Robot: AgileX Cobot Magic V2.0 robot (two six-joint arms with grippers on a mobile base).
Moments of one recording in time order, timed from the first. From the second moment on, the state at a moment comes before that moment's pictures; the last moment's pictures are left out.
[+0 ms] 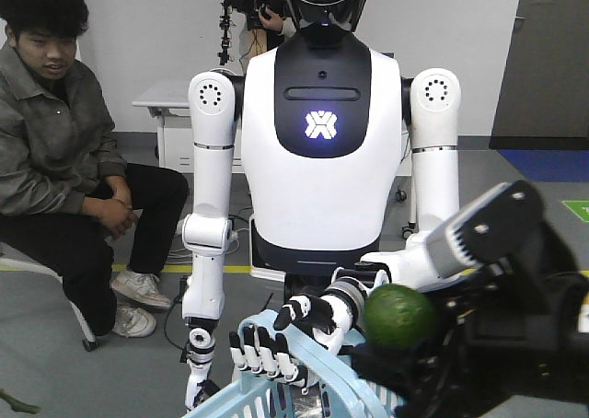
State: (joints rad) left arm -0.17 0.71 -0.90 0.07 0.82 -0.08; right arm 0.50 1.14 -1.03 0.41 0.58 -0.52
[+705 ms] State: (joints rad) left arm -0.17 0.71 -0.90 0.07 0.82 -0.08; right arm 0.69 1.51 -1.03 0.41 0.45 -0.61
